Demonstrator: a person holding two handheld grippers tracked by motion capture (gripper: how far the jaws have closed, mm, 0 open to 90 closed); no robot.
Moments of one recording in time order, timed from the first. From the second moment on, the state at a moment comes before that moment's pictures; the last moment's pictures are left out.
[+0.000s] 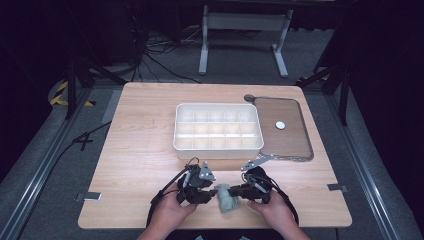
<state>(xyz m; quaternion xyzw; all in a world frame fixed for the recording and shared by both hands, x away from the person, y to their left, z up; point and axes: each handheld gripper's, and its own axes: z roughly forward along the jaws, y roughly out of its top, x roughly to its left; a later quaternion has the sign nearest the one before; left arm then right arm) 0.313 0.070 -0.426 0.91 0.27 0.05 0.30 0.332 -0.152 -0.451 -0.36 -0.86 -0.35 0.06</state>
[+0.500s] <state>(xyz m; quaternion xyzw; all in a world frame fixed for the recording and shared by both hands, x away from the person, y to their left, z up) 0.320 0.092 -0.419 0.89 0.30 0.06 0.32 0.326 -0.164 -0.411 -0.35 -0.85 -0.38 0.00</state>
